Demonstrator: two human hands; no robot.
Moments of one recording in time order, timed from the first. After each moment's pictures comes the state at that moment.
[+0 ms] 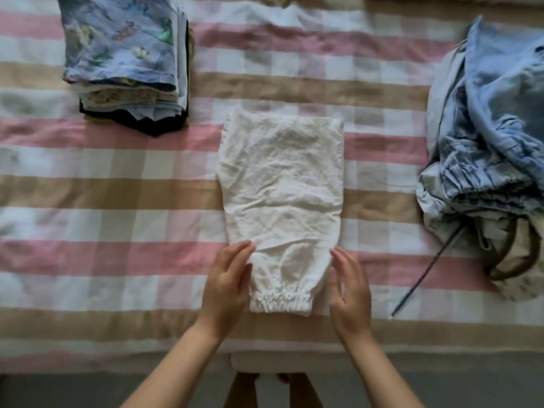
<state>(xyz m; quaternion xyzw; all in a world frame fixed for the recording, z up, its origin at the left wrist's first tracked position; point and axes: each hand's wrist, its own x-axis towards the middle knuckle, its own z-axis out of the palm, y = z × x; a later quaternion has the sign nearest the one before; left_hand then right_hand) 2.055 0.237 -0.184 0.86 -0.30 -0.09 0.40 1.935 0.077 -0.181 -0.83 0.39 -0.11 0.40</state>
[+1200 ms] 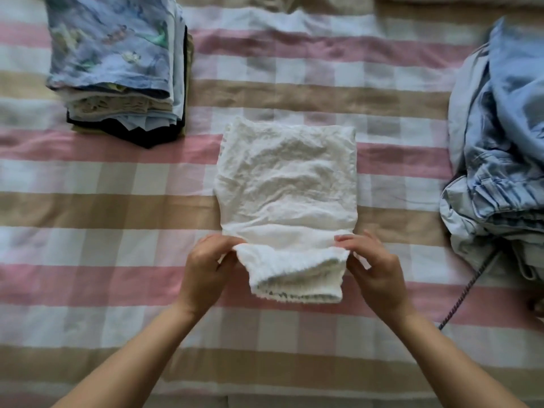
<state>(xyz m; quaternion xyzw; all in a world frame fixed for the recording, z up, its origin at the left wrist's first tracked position) 2.132 0.223 -0.209 0.83 -0.31 -0.13 0.44 1.984 -0.001 -0.203 -0.86 0.18 -0.13 0.45</state>
